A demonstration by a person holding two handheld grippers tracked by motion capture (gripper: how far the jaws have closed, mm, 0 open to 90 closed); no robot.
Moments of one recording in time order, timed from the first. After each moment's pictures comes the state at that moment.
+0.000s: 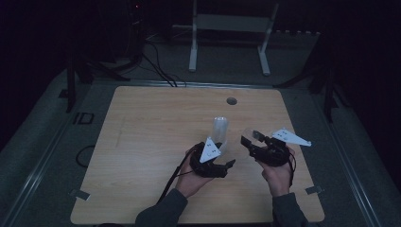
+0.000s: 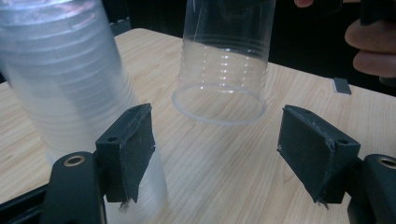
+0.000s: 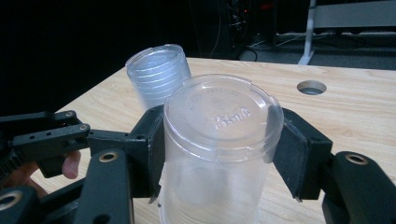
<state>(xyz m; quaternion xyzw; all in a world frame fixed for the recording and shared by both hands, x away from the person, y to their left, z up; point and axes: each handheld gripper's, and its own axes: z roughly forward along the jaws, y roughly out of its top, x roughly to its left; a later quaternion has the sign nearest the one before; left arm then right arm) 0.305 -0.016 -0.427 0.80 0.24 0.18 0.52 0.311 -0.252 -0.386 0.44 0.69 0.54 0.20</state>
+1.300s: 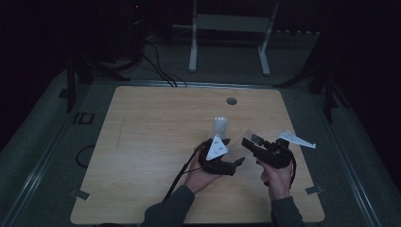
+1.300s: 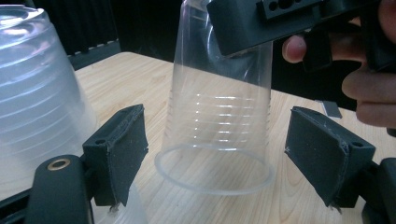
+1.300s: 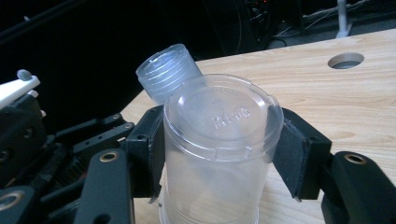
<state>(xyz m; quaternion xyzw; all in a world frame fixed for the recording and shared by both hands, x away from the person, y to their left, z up) 0.317 -0.036 -0.430 0.78 0.22 0.17 0.56 0.314 -0.267 -0.401 0.47 0.64 0.59 0.10</state>
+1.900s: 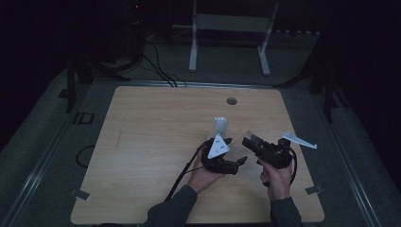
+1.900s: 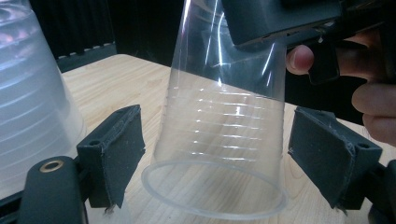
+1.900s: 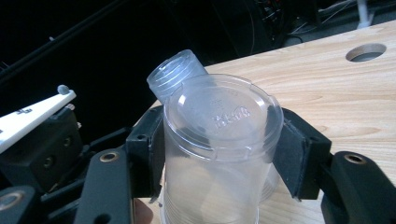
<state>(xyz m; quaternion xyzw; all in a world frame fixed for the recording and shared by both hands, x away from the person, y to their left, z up) 0.323 -0.044 -0.437 0.77 0.22 0.16 0.58 0.315 -0.271 -0.405 0.48 0.62 0.62 0.06</state>
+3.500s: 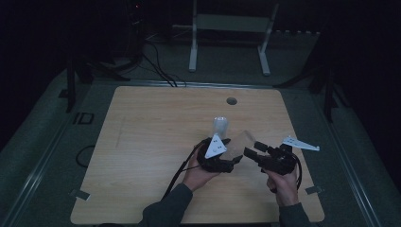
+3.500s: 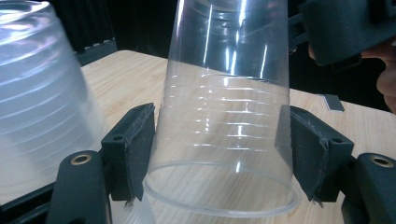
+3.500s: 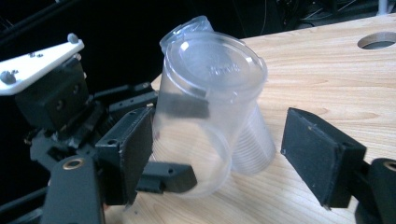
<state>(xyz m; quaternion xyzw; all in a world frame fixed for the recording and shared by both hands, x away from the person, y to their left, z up) 0.324 -0.031 -0.431 0.79 0.20 0.17 0.56 0.302 -0.280 -0.405 0.44 0.67 0.59 0.06</state>
